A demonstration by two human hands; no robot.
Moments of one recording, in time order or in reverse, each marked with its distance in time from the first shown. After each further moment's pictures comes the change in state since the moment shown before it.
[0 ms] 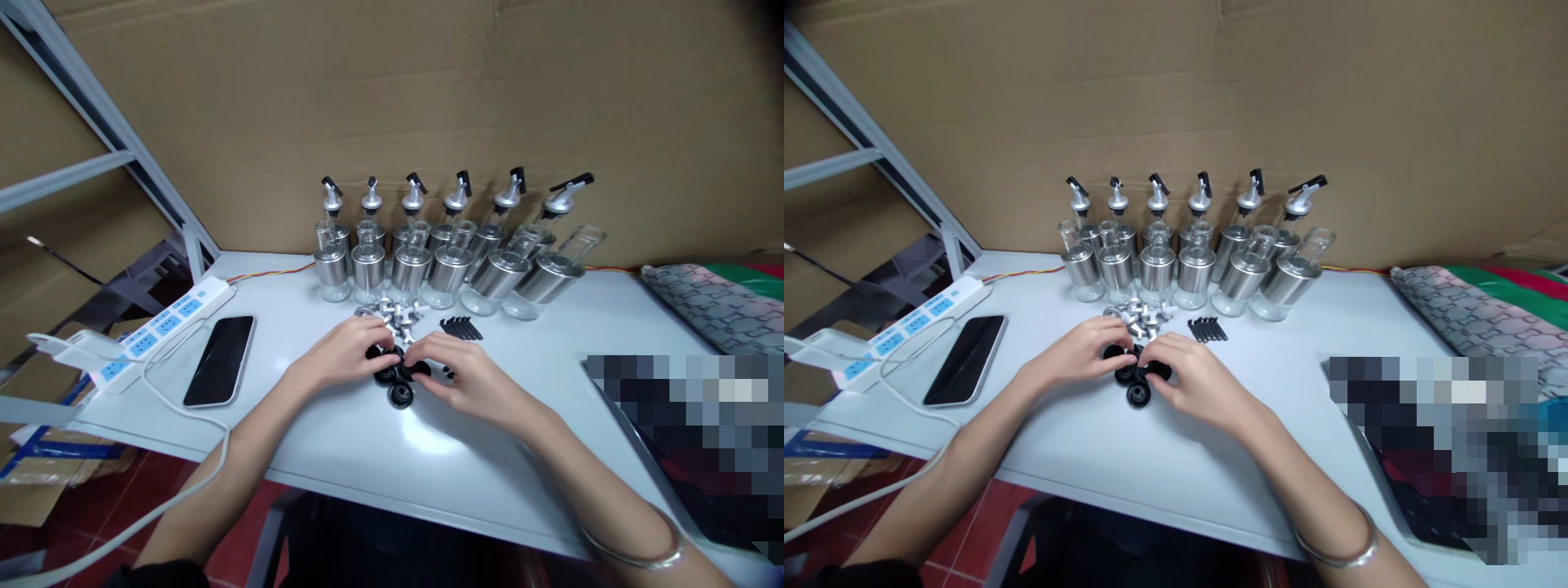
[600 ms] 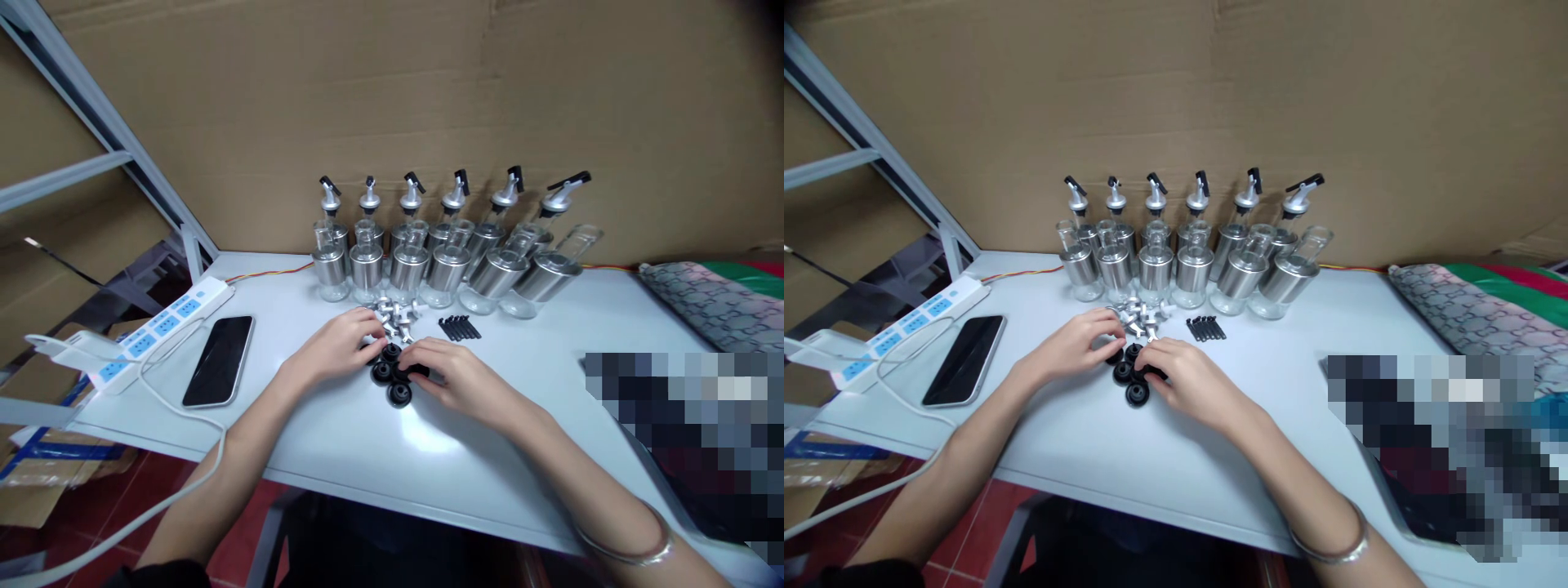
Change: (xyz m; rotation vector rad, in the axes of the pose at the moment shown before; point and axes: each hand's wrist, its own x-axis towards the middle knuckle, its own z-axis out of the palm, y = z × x) left_hand -0.002 -0.005 -0.004 -0.003 0.063 -0.044; right_hand -0.001 0.003 0.009 -0.047 -0.080 0.015
